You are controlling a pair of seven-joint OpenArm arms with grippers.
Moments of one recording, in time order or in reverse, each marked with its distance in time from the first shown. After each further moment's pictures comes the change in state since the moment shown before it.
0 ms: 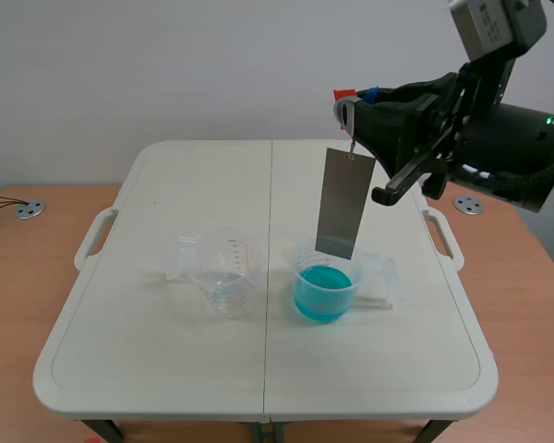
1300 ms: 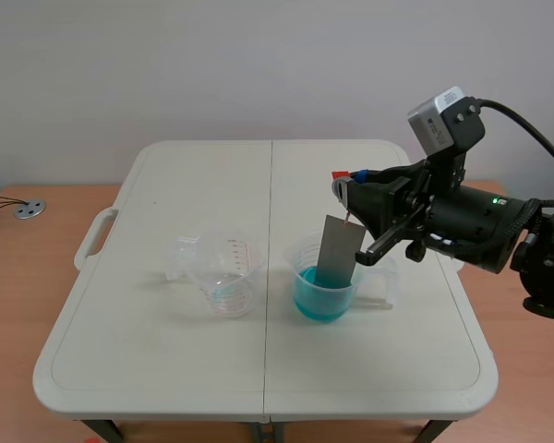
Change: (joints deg) left arm -1.2 0.2 0.0 0.0 0.0 0.0 2.6; right arm 1.6 -3.6 -3.6 -15.6 -6.3 0.0 5.0
